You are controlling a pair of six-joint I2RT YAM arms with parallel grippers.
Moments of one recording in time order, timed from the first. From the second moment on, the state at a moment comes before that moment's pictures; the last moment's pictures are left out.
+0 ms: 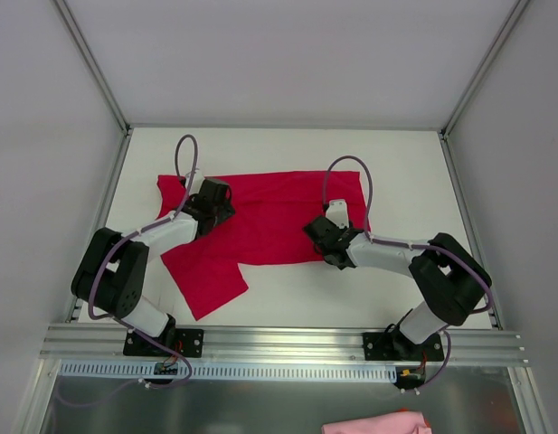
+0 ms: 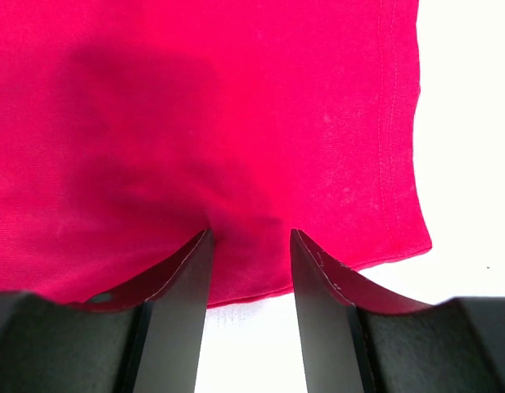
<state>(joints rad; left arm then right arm) -0.42 1.53 0.82 -0.15 -0.40 -0.85 0.81 1.58 0.78 -0.36 0.67 0.57</state>
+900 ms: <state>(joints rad) -0.42 1.59 0.80 -0.12 -0.40 -0.86 0.81 1.58 0.78 -0.37 0.68 0.57</state>
